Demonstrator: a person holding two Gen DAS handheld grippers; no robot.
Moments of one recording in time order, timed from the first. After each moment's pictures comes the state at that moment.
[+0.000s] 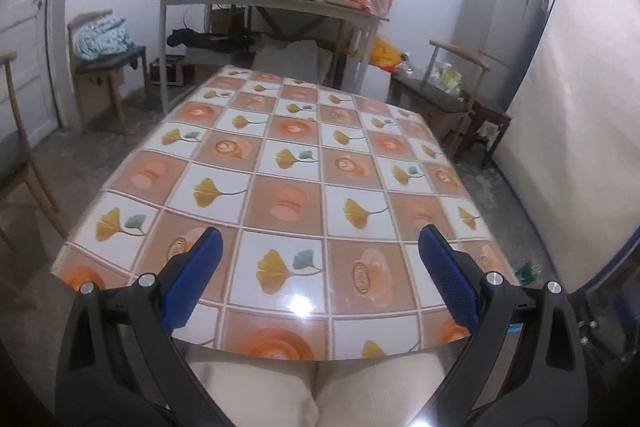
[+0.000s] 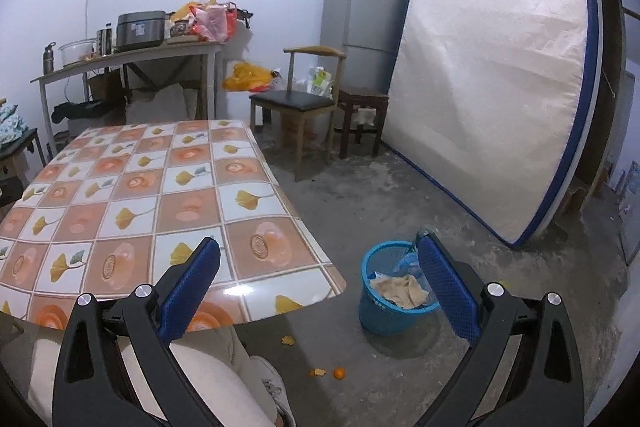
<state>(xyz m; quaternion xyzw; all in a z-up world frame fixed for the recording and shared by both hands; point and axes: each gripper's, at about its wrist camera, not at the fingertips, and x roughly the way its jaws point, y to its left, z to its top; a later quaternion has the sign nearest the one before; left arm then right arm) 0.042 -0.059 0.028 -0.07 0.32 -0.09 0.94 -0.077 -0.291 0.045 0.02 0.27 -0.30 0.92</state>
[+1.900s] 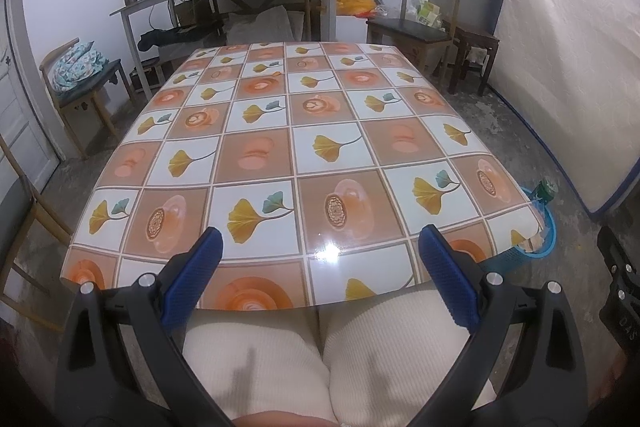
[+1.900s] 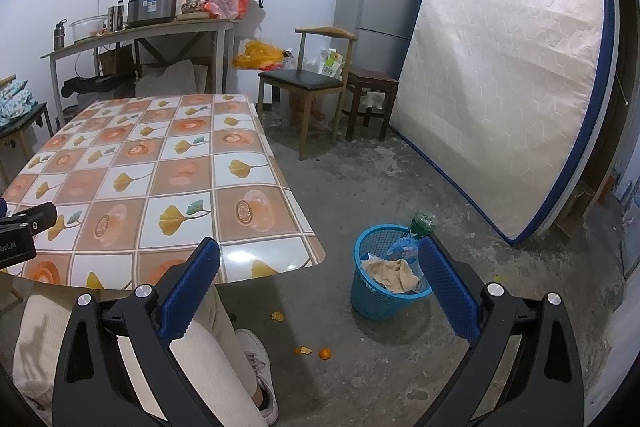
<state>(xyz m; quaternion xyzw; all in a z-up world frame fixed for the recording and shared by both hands) 0.021 -0.114 0.006 0.05 0.38 -0.12 0.92 -0.101 -0.309 0.037 0.01 0.31 -0.27 0.91</state>
